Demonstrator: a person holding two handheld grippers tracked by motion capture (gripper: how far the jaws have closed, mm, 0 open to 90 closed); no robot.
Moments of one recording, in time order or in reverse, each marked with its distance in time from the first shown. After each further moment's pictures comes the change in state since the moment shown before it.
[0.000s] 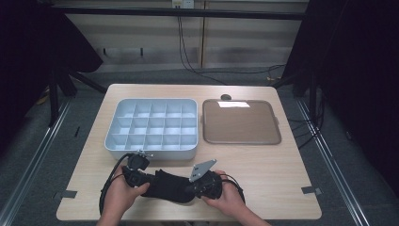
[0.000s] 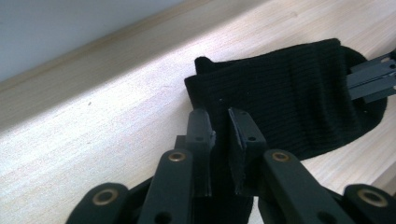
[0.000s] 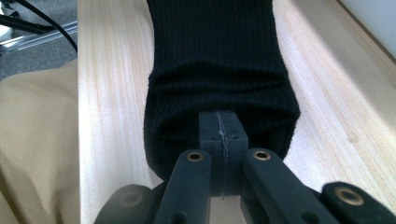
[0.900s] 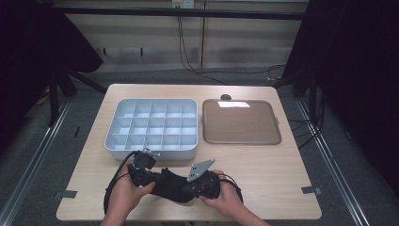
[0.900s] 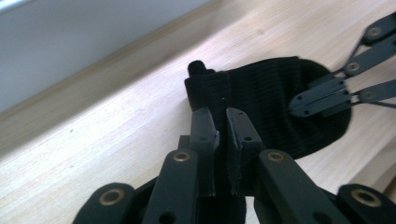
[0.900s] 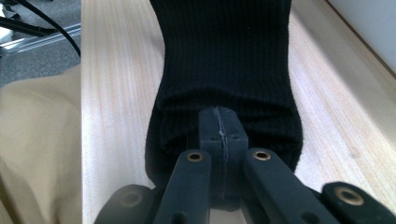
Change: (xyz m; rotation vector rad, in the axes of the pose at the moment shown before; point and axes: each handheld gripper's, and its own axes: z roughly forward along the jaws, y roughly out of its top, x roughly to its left) left arm -0.025 0.012 -0.010 -0.032 -0.008 0.075; right arm 0.002 0.005 0.002 -0.015 -0.004 -0.016
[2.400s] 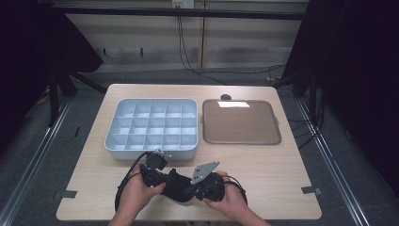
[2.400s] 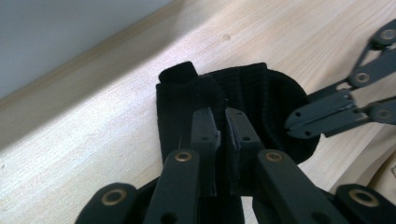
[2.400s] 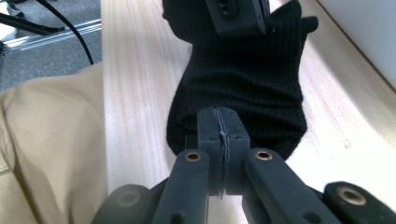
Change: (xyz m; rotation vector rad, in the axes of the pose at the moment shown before) left arm -0.013 0.011 0.021 0.034 -0.062 0.031; right arm 0.007 -0.001 -0.015 -0.014 -0.001 -0.023
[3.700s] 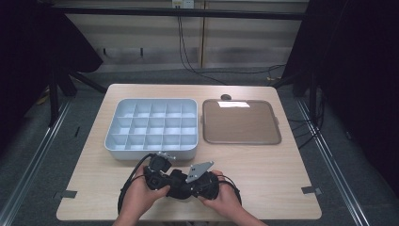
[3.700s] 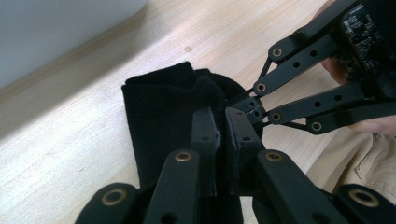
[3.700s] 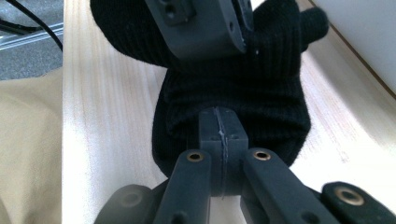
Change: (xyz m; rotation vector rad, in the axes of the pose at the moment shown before) left arm -0.014 0.001 -0.002 -0.026 -0.068 0.032; right arm -0.006 0.001 0.019 -0.005 -0.055 -0.003
